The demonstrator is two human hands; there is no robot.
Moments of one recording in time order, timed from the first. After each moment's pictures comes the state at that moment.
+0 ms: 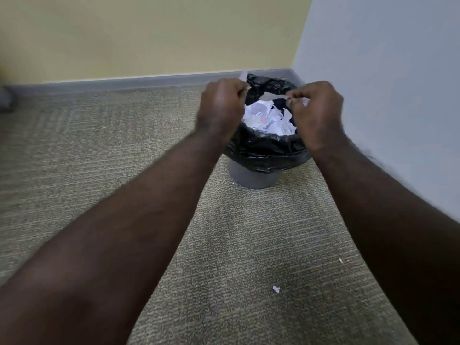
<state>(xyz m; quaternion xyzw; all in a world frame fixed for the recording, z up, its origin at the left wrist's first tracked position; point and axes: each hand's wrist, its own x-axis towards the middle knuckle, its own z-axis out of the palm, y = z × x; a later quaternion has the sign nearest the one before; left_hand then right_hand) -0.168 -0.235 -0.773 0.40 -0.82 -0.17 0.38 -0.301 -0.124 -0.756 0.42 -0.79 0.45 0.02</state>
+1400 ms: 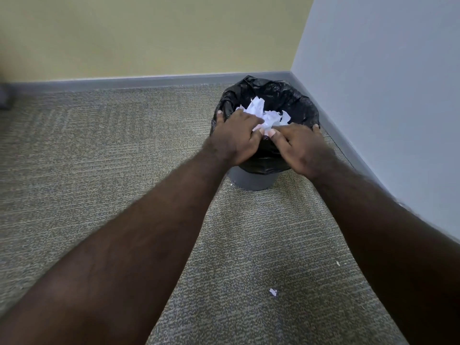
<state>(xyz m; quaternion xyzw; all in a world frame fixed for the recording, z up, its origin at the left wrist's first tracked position) -0.171 -0.210 -0.814 0.31 -0.92 -0.17 0.16 -0.321 -0.109 -0.812 0.59 -0.80 0.13 -0.02</state>
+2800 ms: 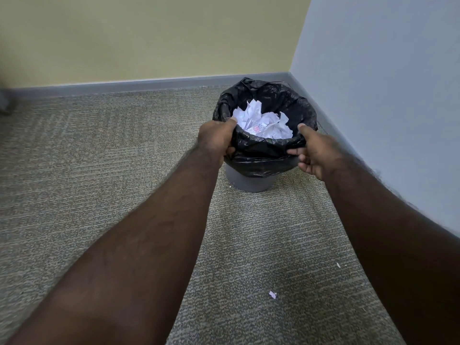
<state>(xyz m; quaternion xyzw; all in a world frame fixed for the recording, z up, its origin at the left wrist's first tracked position) -0.177 -0.229 -0.821 0.53 -0.48 -0.62 0.33 -0.348 -0.110 -0.815 0.12 -0.77 0.52 -0.36</state>
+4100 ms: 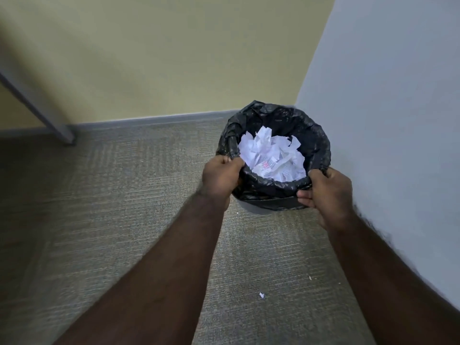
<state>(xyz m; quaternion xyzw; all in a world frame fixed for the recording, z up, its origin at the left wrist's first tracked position) -0.131 -0.181 -0.606 0.55 -0.42 -0.65 0.32 -0.286 -0.069 -0.598 0.13 -0.77 0.55 -0.28</state>
